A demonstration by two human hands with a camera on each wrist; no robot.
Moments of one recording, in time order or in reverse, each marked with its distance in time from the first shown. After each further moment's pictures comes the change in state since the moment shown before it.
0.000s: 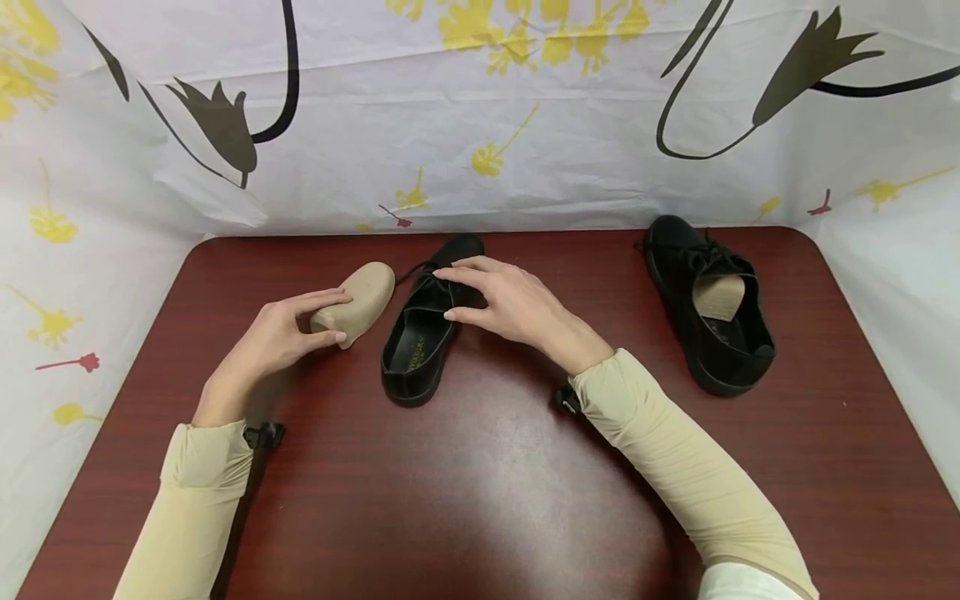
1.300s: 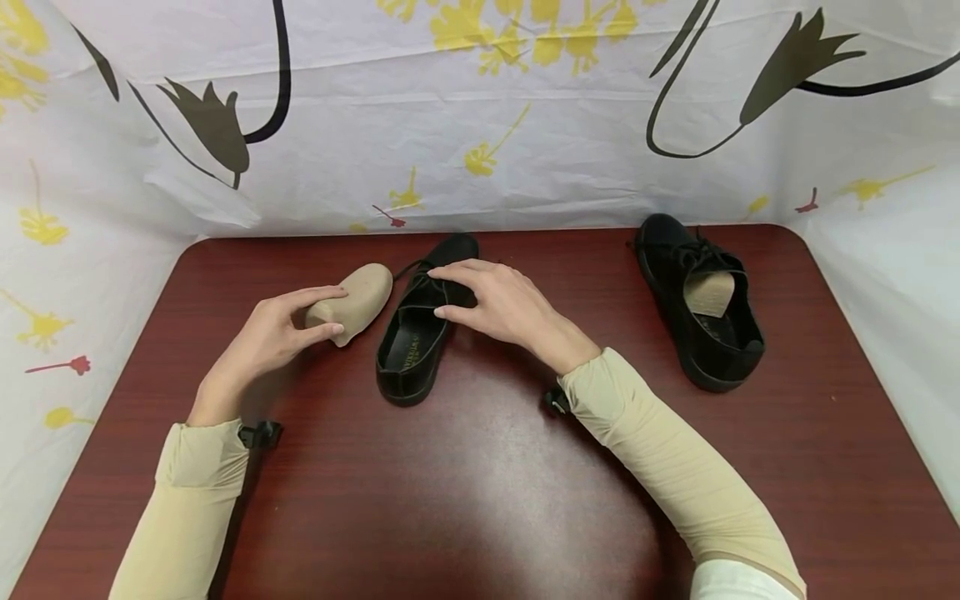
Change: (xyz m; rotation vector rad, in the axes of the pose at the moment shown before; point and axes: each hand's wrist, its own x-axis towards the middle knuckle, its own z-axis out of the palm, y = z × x) left_hand 0.003 0.003 0.002 0.000 0.053 0.078; right_hand 0.002 -0.004 0.005 -0.021 0.030 0.050
